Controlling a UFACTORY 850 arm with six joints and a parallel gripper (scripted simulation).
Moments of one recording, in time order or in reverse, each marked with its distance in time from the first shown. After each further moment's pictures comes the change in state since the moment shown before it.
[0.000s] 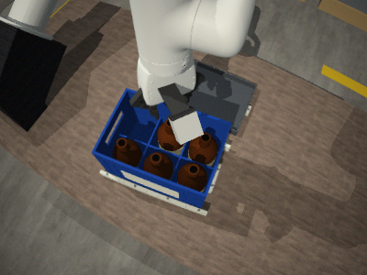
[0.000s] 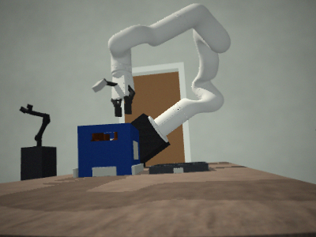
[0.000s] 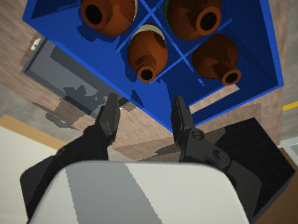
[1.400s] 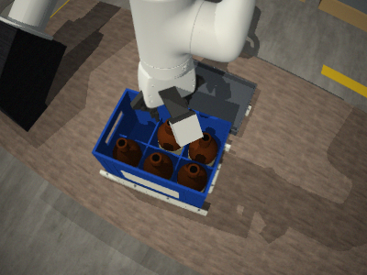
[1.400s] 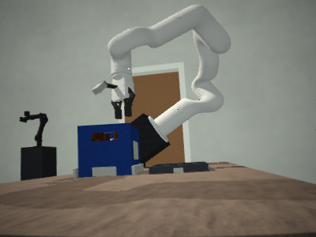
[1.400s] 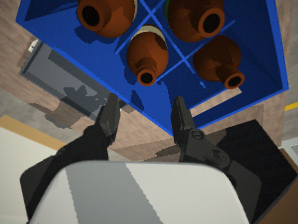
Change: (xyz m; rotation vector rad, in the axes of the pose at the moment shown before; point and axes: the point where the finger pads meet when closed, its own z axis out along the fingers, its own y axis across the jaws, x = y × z) arm 0.000 0.000 0.009 0.000 0.000 0.000
